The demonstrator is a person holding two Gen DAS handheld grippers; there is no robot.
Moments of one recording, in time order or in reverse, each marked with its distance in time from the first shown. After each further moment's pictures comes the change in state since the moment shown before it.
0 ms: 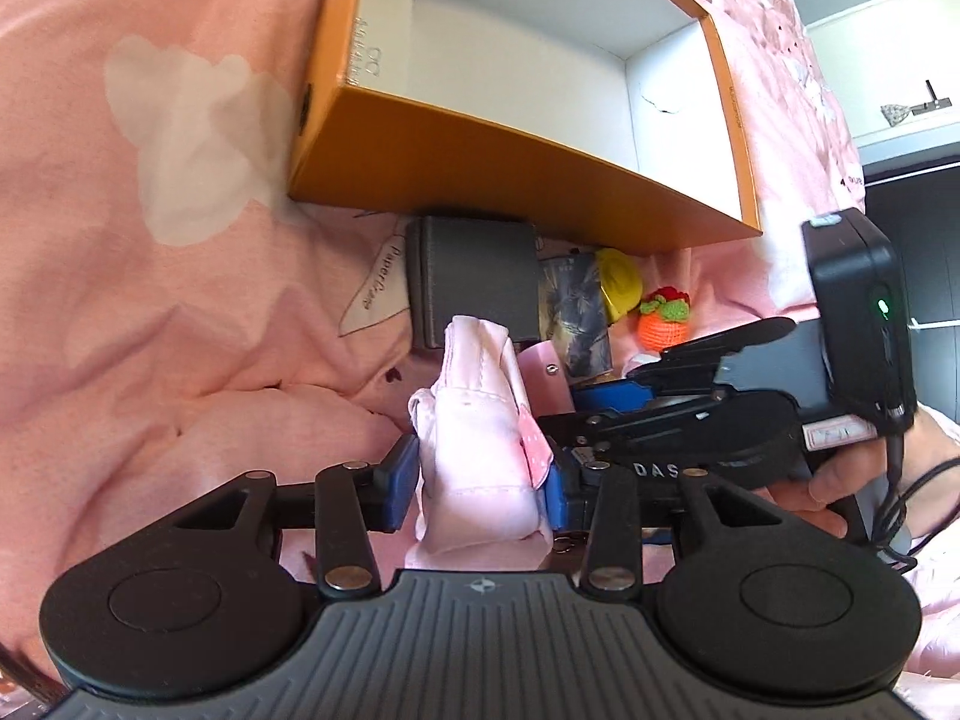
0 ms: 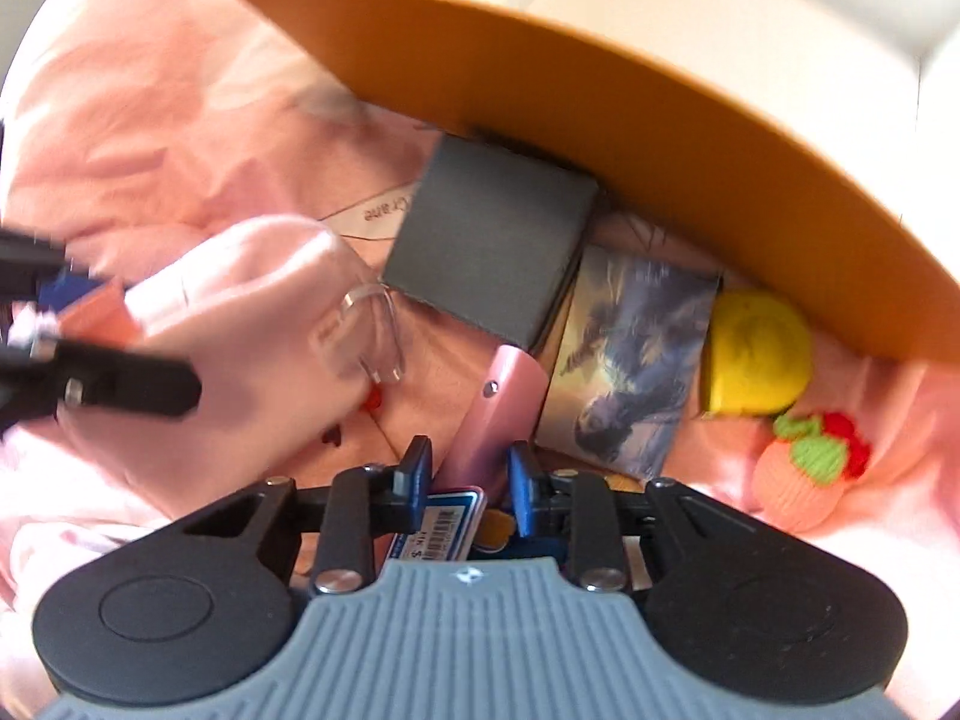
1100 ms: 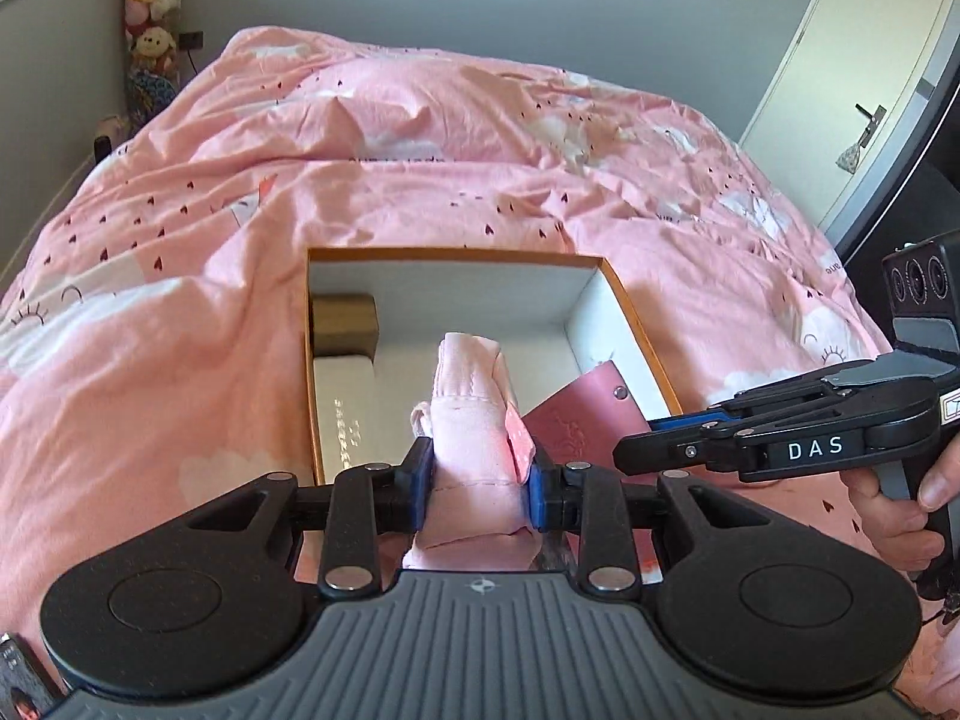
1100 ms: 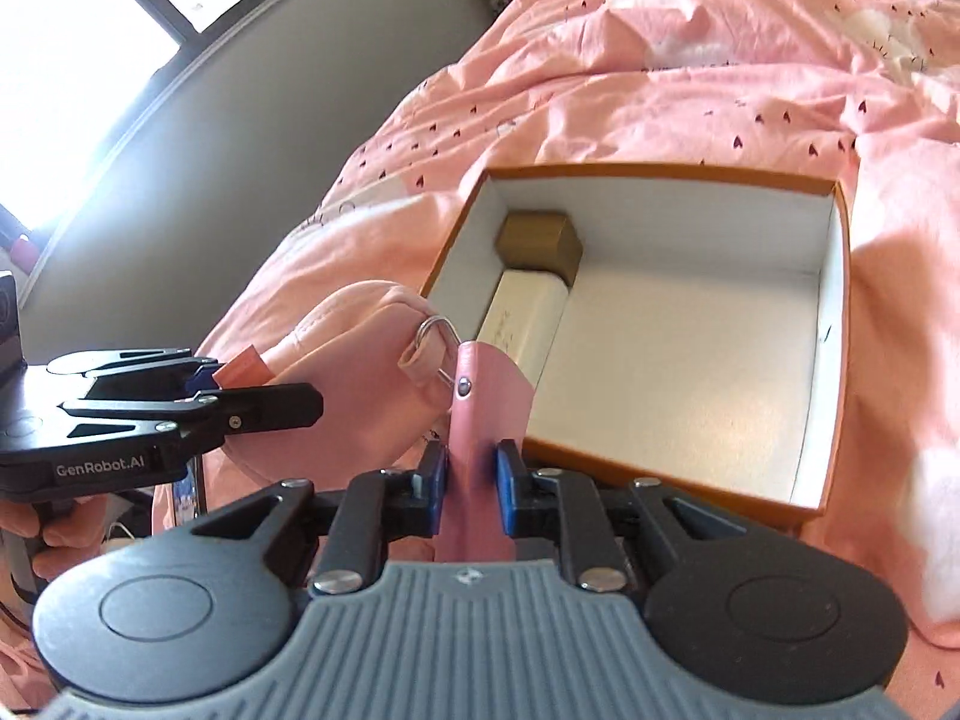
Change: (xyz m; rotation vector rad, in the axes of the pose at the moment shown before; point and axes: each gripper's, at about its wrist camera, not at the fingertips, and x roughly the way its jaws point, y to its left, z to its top) left arm -0.095 -0.092 0.019 0.287 -0.541 0.190; right arm -0.153 -0.025 -0.017 0.074 -0.608 0.196
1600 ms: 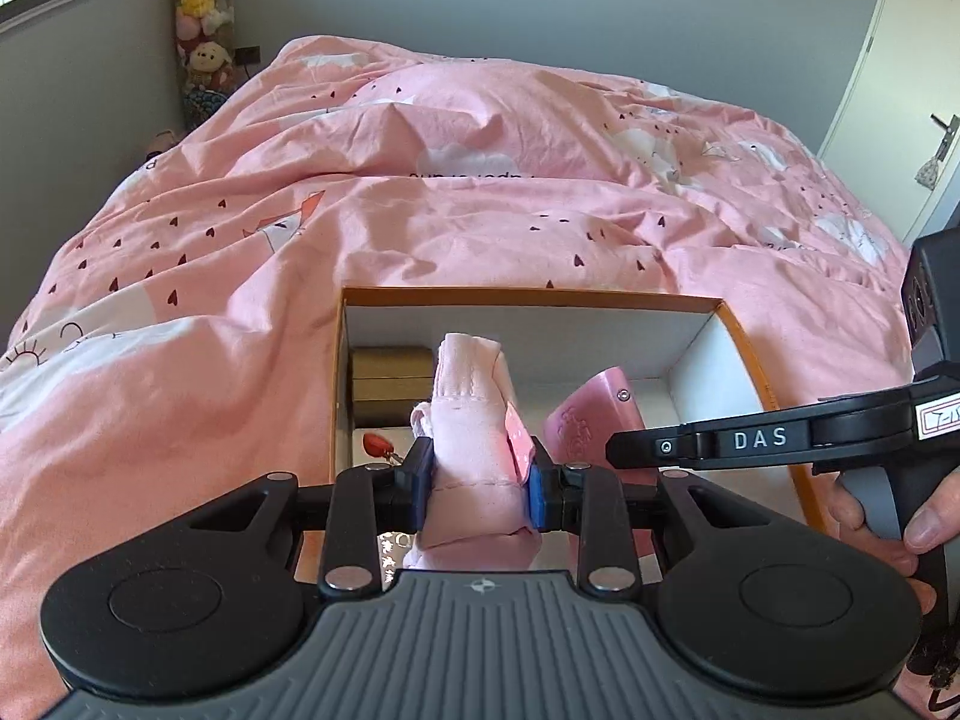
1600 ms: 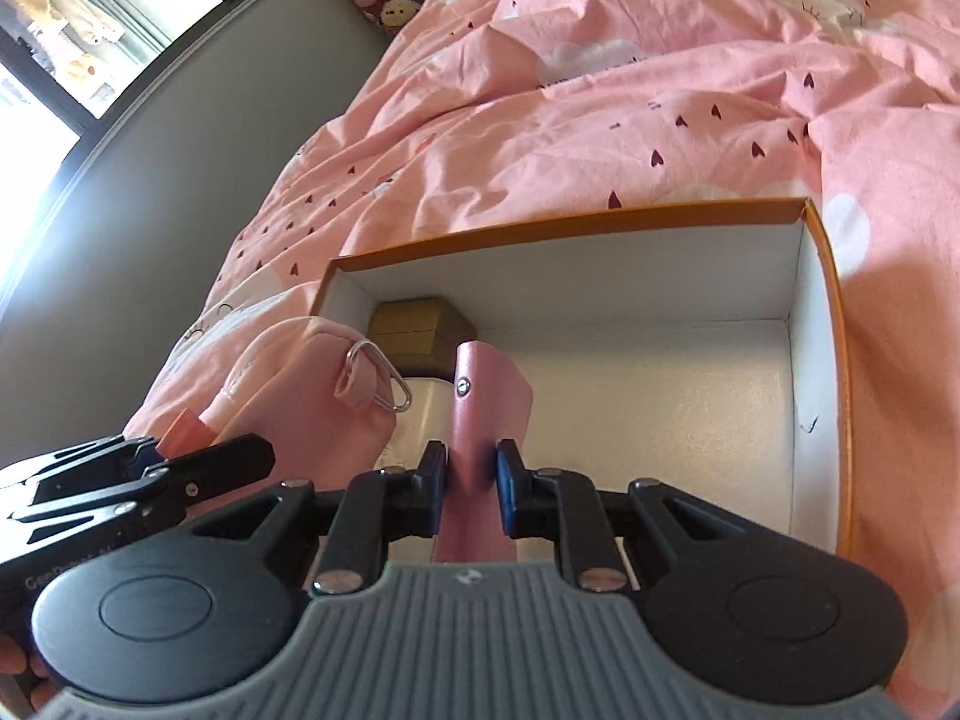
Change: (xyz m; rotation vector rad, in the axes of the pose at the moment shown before) left arm 0.093 0.013 0.023 -0.014 -0.036 0.168; right arm 0.086 -0.076 0.059 0.170 -0.059 -0.090
